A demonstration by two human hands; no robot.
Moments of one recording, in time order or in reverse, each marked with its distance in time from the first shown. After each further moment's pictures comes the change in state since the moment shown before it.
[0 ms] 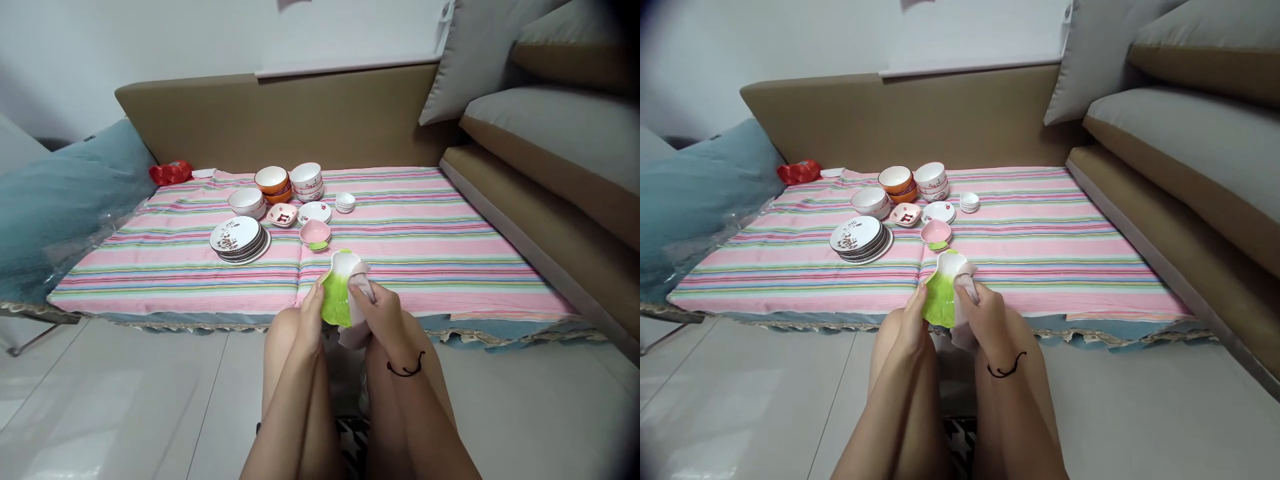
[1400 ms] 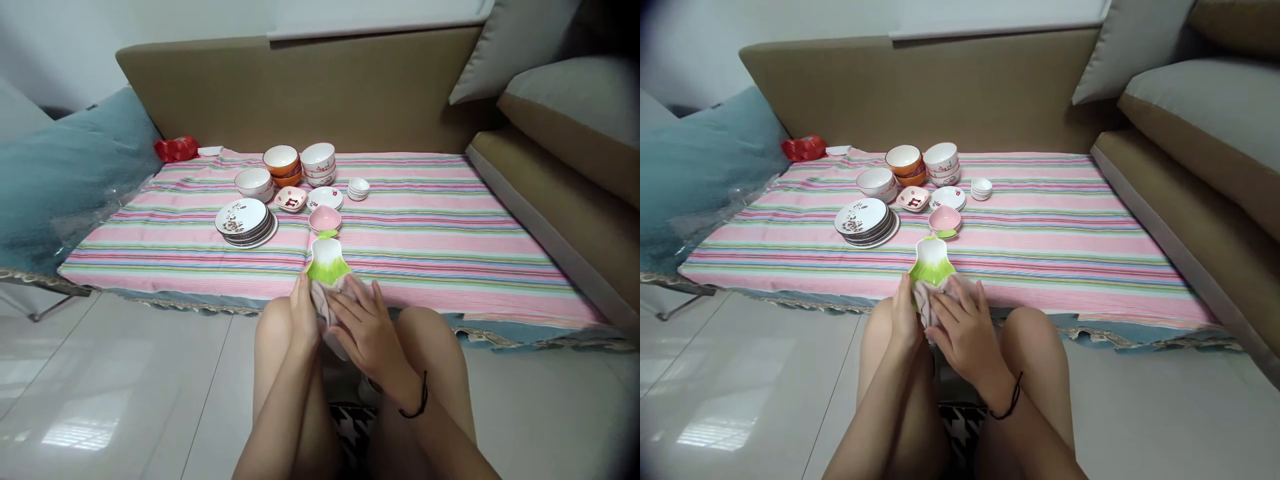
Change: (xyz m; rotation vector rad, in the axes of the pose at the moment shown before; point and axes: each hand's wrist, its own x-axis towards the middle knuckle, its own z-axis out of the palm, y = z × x) left_hand 0.004 -0.005 -0.014 -0.040 0.301 0.155; right_hand -0.040 -0.017 0.006 -0.471 -0.296 -0.722
